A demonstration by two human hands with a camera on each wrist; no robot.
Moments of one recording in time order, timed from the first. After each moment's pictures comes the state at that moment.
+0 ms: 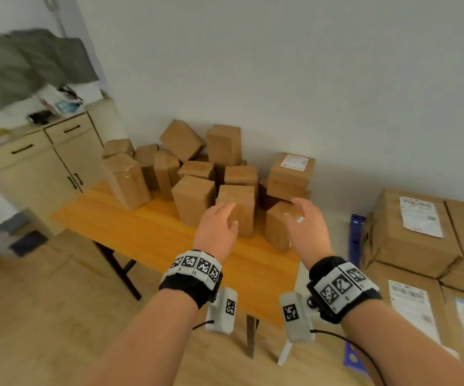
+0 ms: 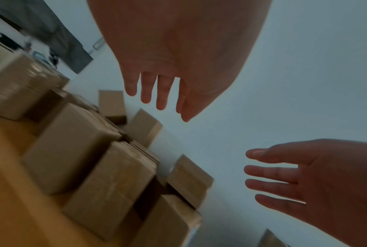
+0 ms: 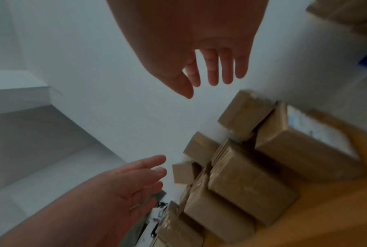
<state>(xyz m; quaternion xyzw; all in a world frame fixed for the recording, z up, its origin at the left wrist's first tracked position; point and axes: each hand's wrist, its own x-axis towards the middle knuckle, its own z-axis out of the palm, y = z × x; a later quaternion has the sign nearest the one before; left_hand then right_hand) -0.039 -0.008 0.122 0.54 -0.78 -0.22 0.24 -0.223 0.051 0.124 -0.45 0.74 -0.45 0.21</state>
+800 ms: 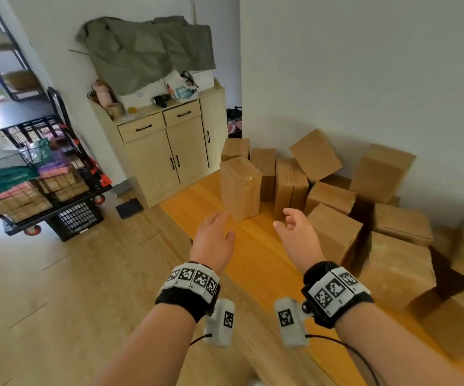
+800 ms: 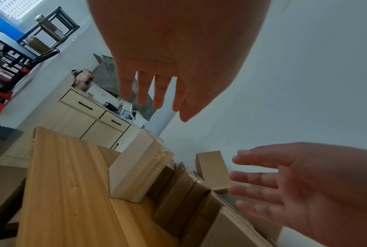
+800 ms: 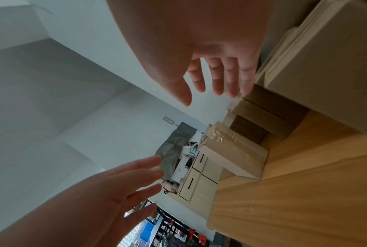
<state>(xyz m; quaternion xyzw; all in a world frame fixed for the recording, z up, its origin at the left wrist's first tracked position) 0.247 -0.156 0.108 0.70 -0.64 -0.19 0.24 0.063 -0.184 0.095 -0.56 0.64 -0.37 0.36</state>
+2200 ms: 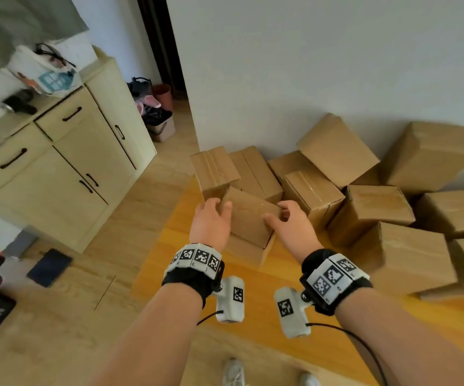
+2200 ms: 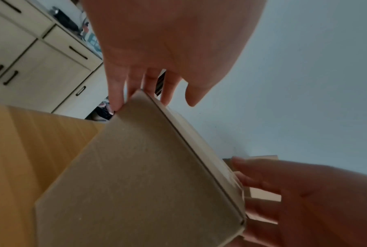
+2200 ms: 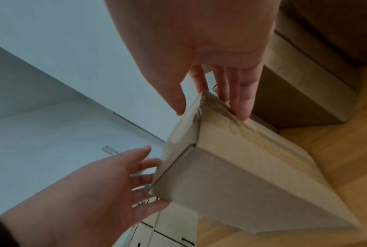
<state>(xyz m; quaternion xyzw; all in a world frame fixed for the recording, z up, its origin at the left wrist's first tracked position) 0.349 -0.515 0.065 0.63 -0.68 -0.33 0.16 0.184 -0.443 0.047 -0.40 0.77 -0.37 0.33</state>
